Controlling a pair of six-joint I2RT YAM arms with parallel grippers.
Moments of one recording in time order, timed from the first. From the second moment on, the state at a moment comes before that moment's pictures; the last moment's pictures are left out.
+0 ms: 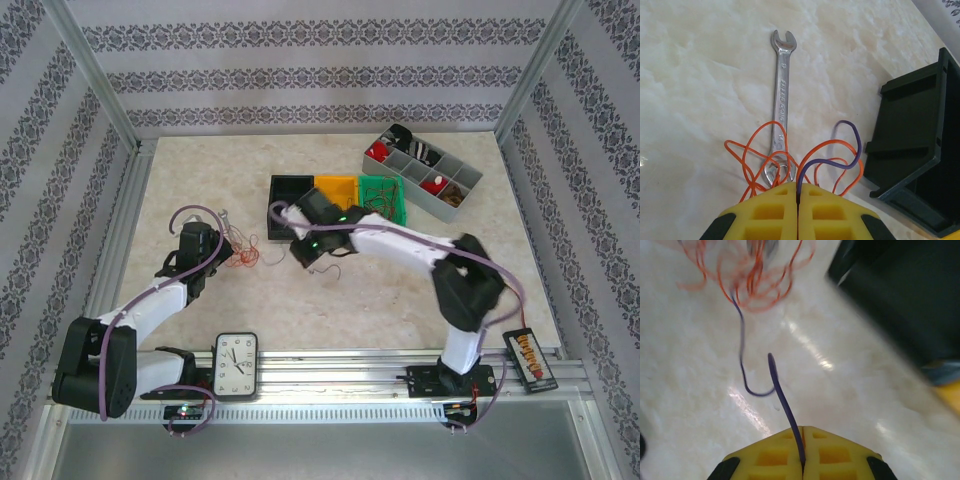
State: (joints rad) left arm -0.16 1.21 0.48 0.04 -0.05 -0.82; right arm 0.77 1.76 1.34 -0.55 -0.22 0.12
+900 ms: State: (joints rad) left arm -0.17 1.40 0.48 0.24 0.21 -0.79; right arm 0.29 1.25 1.27 -0.37 -0.27 0.45
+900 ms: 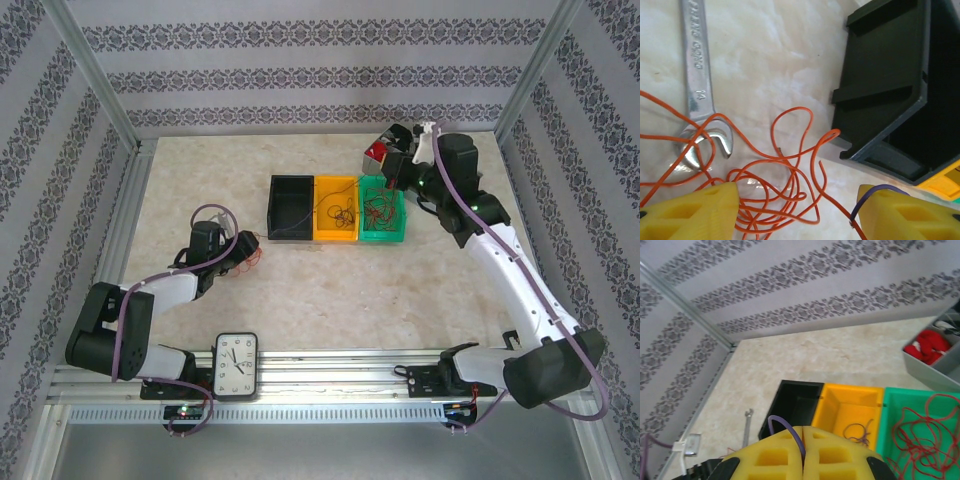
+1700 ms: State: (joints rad) left arm -0.17 1.41 0.43 0.28 0.26 -0.70; right arm 0.28 1.32 1.57 -0.21 -0.31 0.50
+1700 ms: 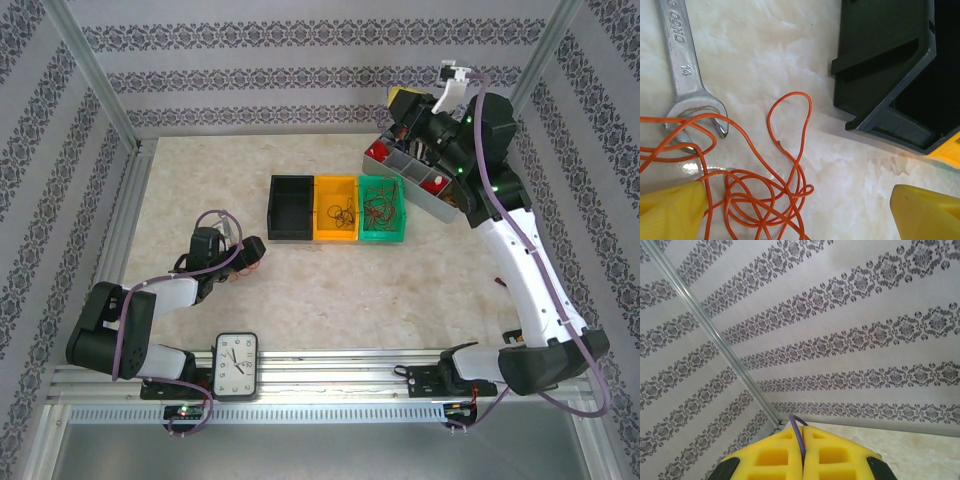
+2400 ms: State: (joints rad) left arm -0.17 1.43 0.43 0.31 0.26 -0.71; right arm 0.32 1.51 1.53 -0.24 -0.37 0.50
